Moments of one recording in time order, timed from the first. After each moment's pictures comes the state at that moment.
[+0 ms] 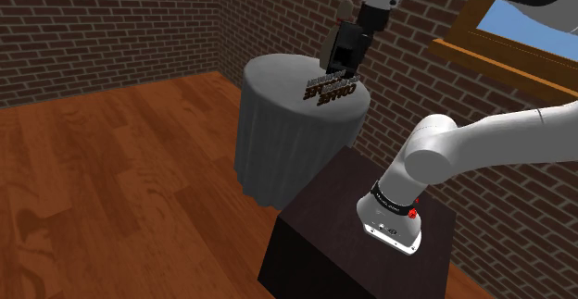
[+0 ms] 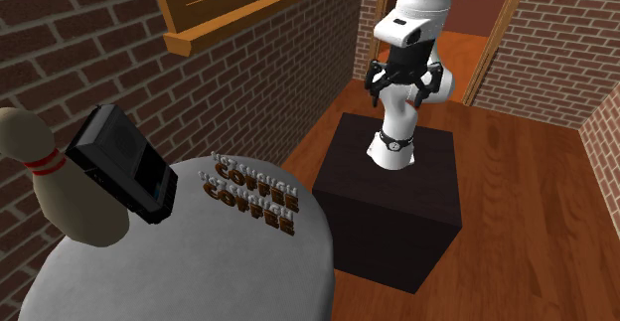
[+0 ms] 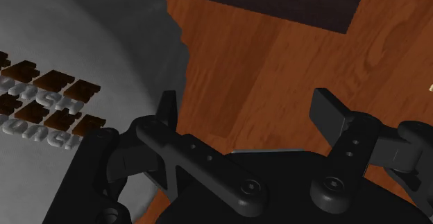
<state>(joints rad) 0.03 -0.83 -0.11 -2.41 -0.09 1.54 -0.27</state>
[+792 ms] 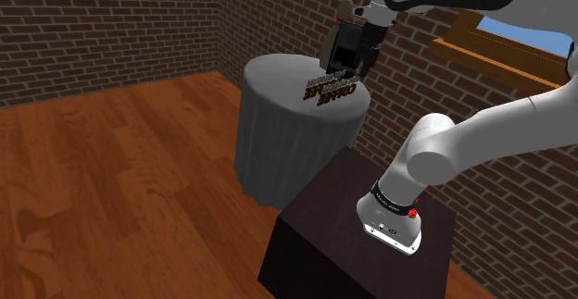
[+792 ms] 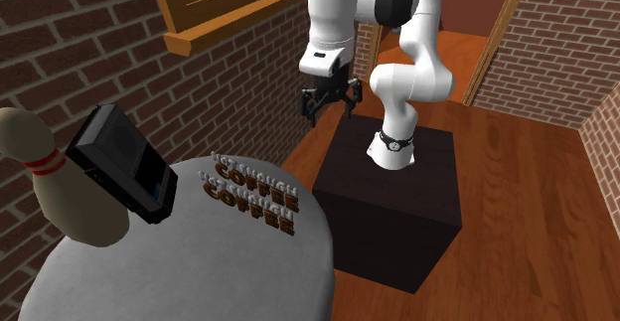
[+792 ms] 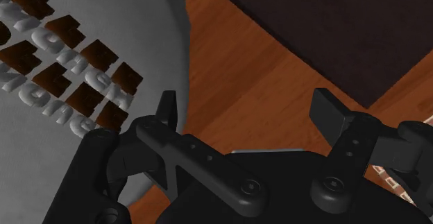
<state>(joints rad) 0.10 -0.70 -0.50 -2.40 -0.30 1.73 -0.90</state>
